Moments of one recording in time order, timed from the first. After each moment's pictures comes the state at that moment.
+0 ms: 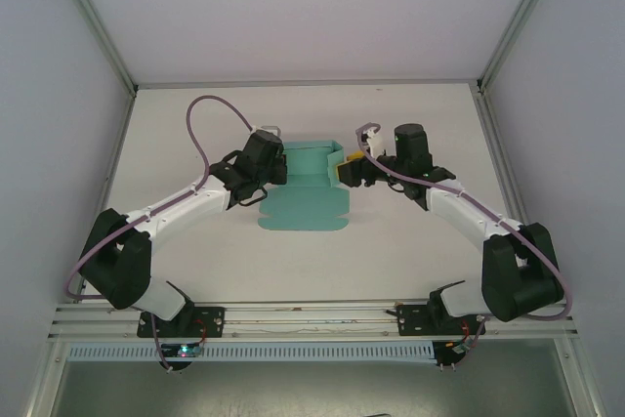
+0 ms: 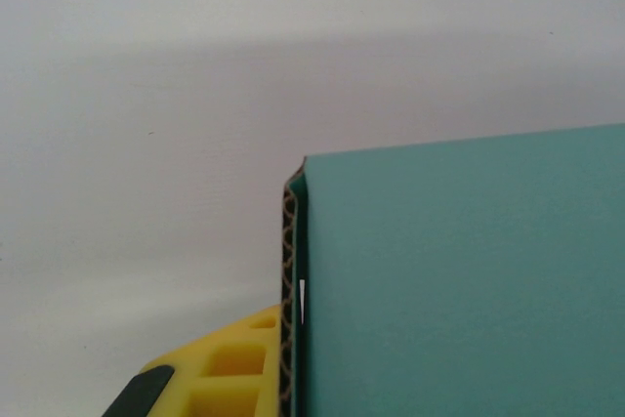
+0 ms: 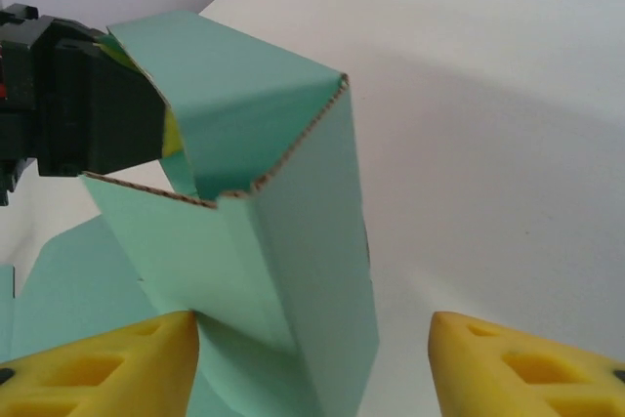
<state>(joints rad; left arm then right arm) -0.58 1.50 1.04 -0.32 -0.15 -0.46 0.31 1.39 0.83 -0.02 -0.70 0.07</state>
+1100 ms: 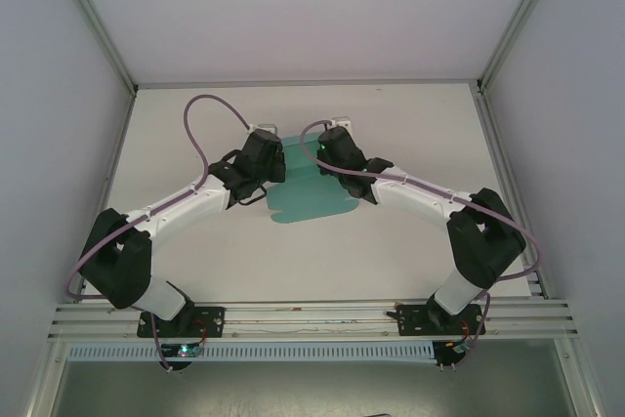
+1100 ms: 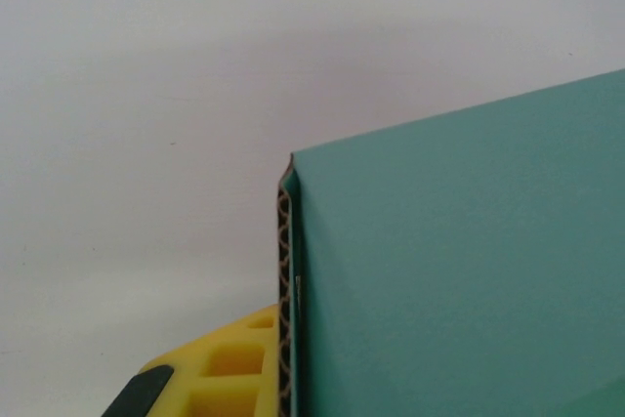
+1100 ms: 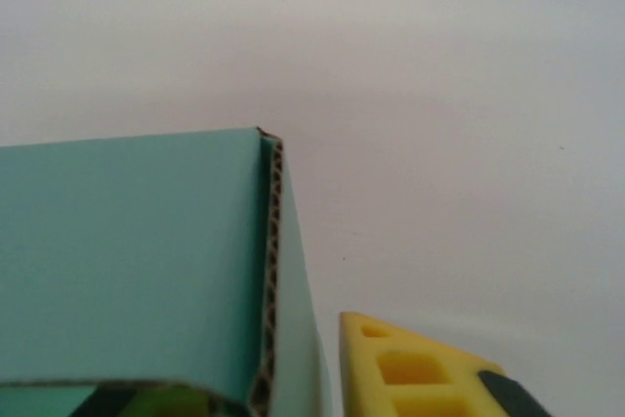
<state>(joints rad) -0.57 1.50 1.04 -0.31 -0.18 -0.47 0.68 1.64 1.11 -0.16 0.34 0.42</state>
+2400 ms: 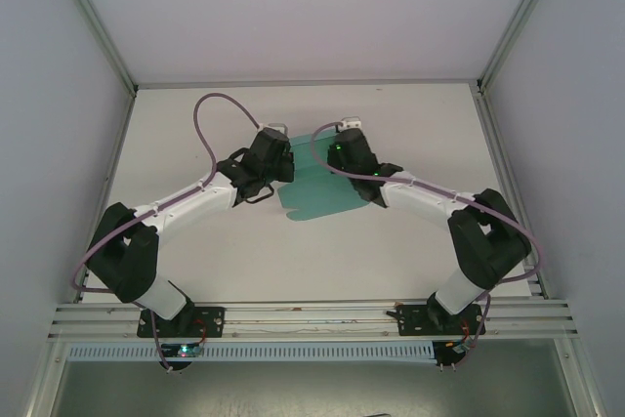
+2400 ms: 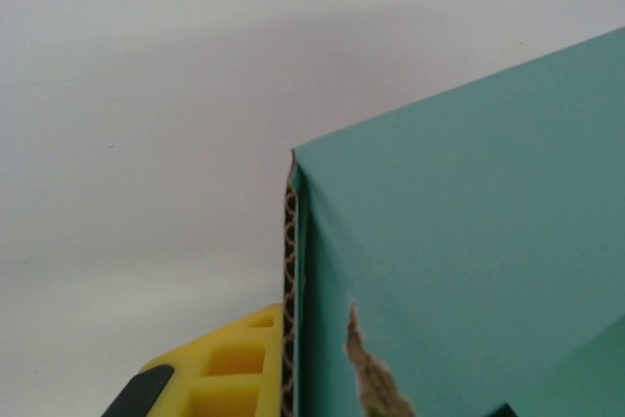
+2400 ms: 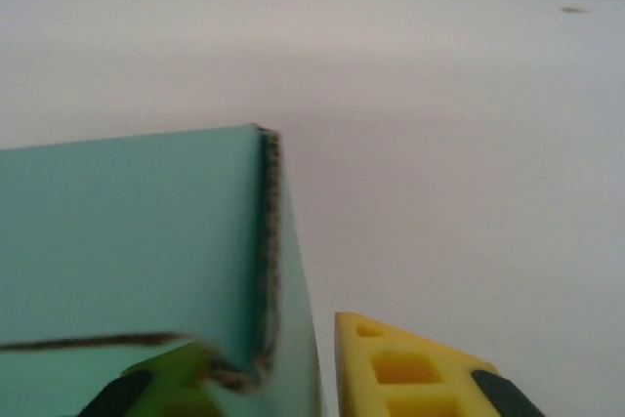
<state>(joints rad) -0.60 1.54 1.09 -0.30 -0.14 -0.48 0.57 1.61 0.97 0.07 0.22 0.32</state>
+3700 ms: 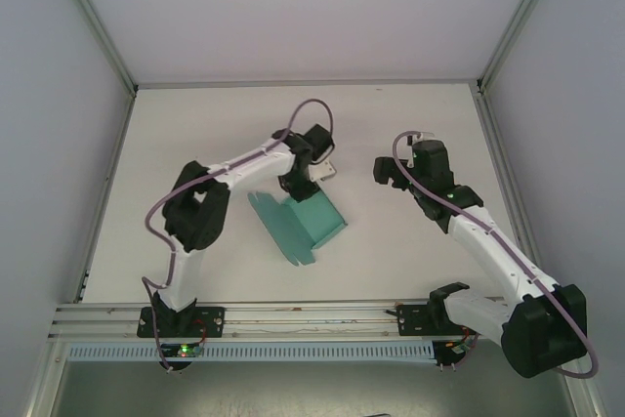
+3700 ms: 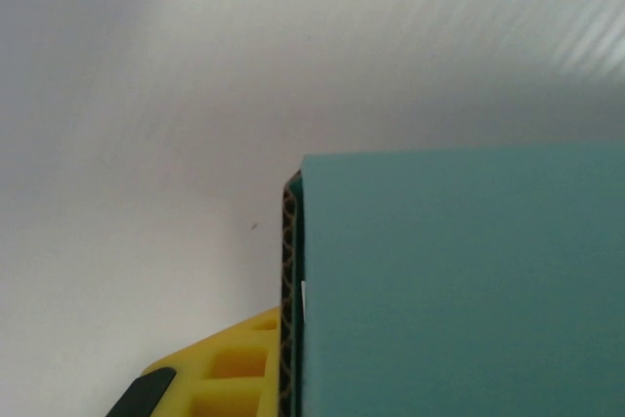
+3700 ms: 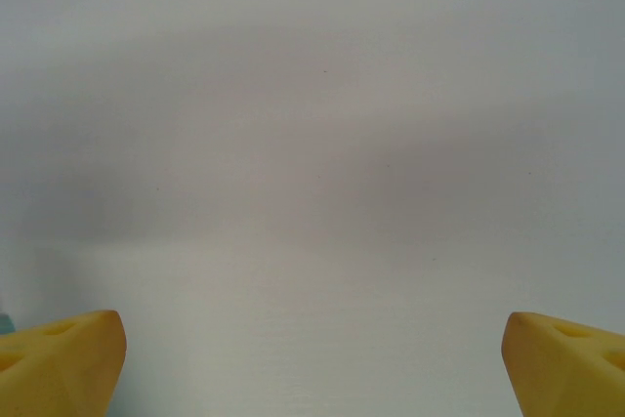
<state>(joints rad) -0.69 2.10 1.69 -1.04 -0.03 0.29 0.29 1.09 0.76 -0.35 0.08 0.35</state>
